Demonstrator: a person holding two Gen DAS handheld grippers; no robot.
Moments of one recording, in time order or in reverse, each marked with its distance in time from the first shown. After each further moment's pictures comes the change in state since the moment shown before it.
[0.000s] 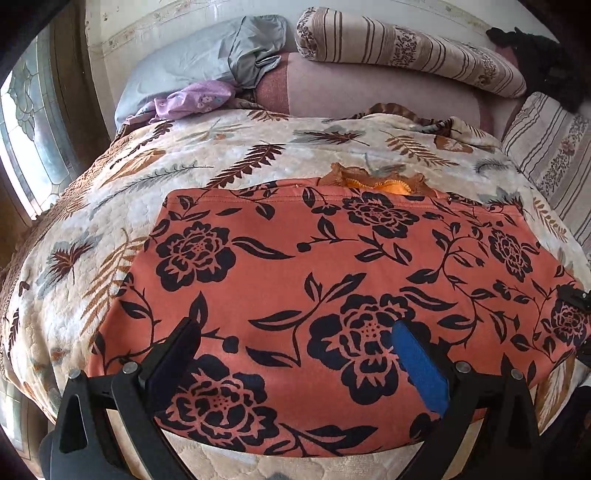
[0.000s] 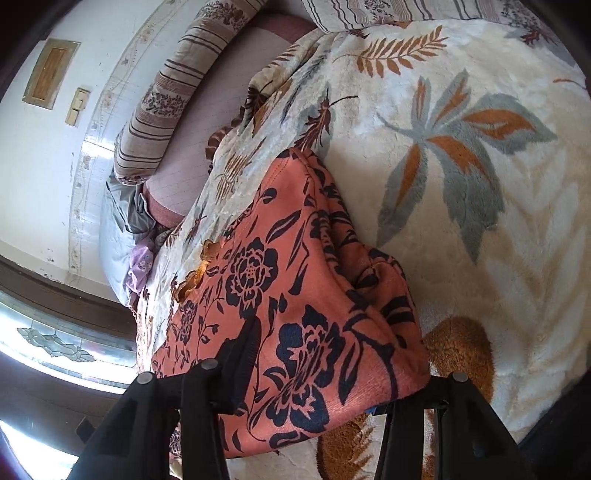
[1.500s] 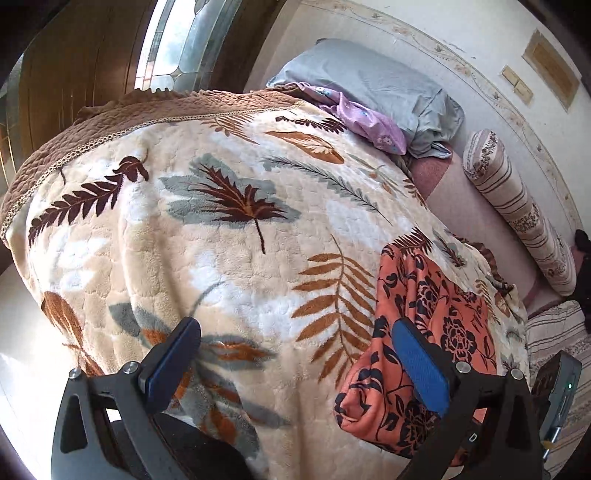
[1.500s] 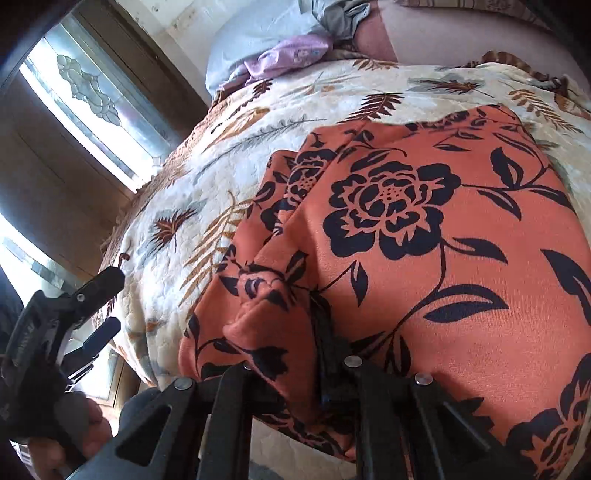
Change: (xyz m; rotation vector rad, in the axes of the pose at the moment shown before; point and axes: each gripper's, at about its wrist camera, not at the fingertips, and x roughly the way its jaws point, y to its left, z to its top) left arm -0.043 0.240 -0.036 -0.638 -0.079 -0.066; right arm 0.150 0.276 -0.207 -0.768 0.313 0.080
